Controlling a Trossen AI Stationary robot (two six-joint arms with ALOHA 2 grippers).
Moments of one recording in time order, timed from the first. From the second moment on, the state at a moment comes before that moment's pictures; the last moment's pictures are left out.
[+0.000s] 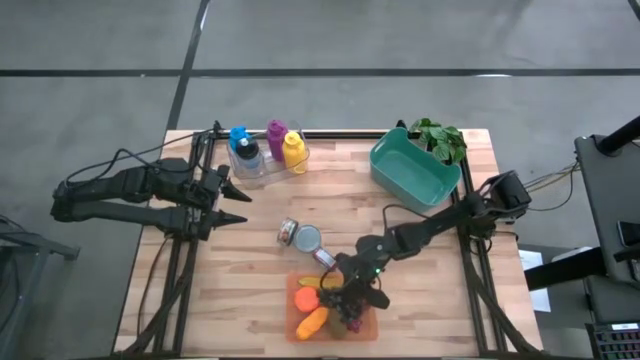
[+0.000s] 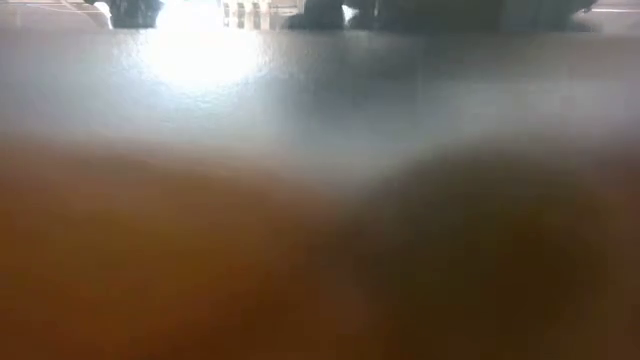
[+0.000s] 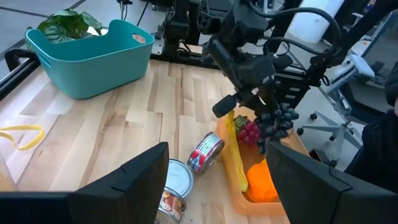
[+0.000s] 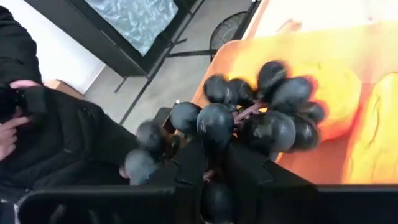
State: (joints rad) left arm 0.04 0.61 0.79 -0.55 0.18 -0.16; right arm 0.31 1.75 0.91 0.37 -0.50 0.40
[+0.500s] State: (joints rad) left arm 0.04 0.61 0.79 -0.56 0.18 -0.16; right arm 0.31 1.76 0.93 0.37 -0.50 0.40
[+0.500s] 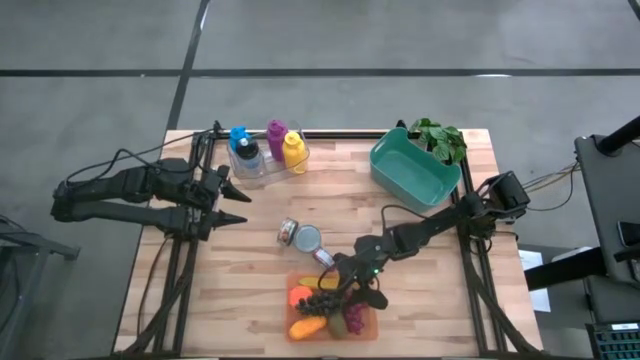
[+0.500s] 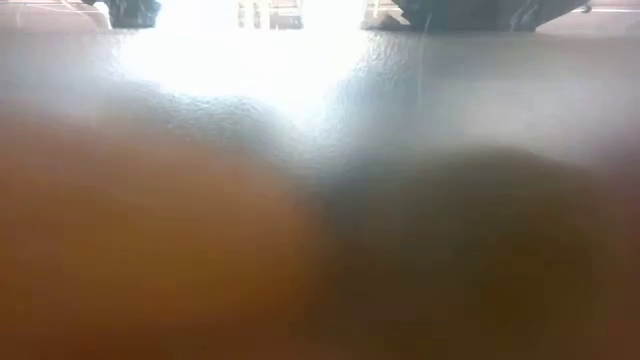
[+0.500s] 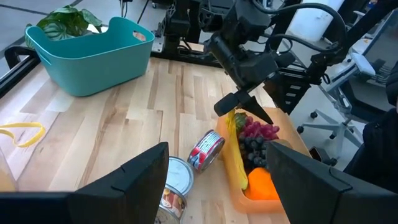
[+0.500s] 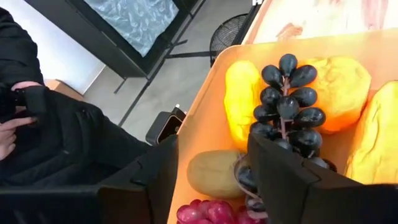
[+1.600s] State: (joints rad) left arm 0.04 0.61 0.79 -0.58 0.18 -0.16; right arm 0.26 1.49 0.94 -0.02 0.29 0.74
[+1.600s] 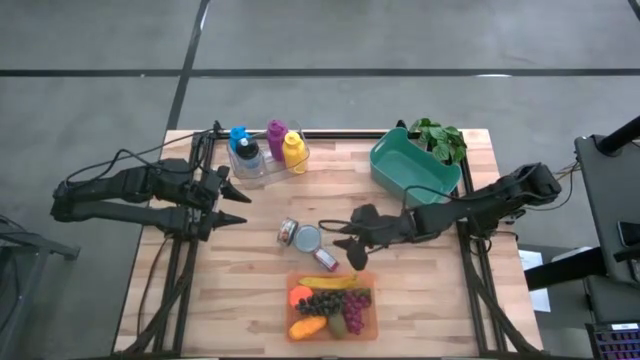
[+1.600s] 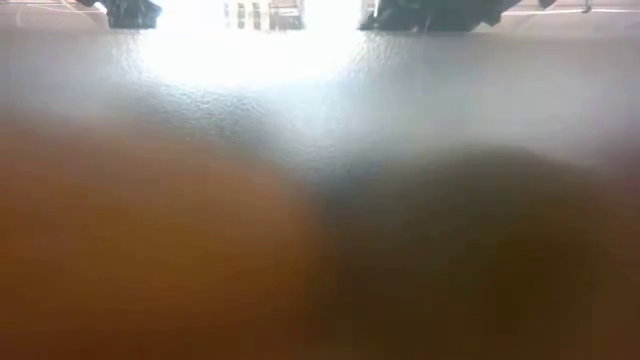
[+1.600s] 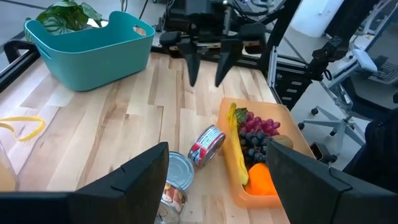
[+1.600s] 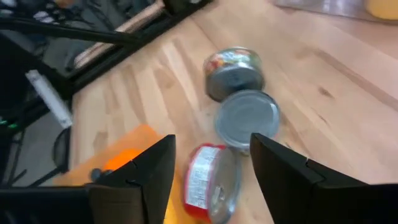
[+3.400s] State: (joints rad) left arm 0.04 0.61 0.79 -0.59 0.18 -0.16; right arm 0.28 2.00 1.35 -0.42 0.31 0.86
